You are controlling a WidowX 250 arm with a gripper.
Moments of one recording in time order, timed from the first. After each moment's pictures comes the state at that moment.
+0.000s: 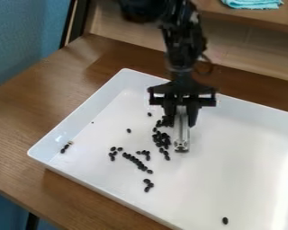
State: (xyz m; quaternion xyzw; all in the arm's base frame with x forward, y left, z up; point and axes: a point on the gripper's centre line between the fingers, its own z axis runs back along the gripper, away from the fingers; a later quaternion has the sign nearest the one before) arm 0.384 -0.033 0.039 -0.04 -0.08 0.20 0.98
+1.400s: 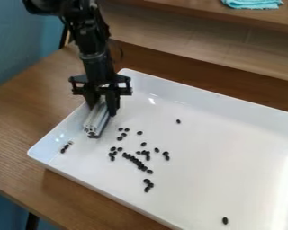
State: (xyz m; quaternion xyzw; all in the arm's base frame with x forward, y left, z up) arm 0.339 0.096 0.044 -0.05 -0.05 0.19 0.98
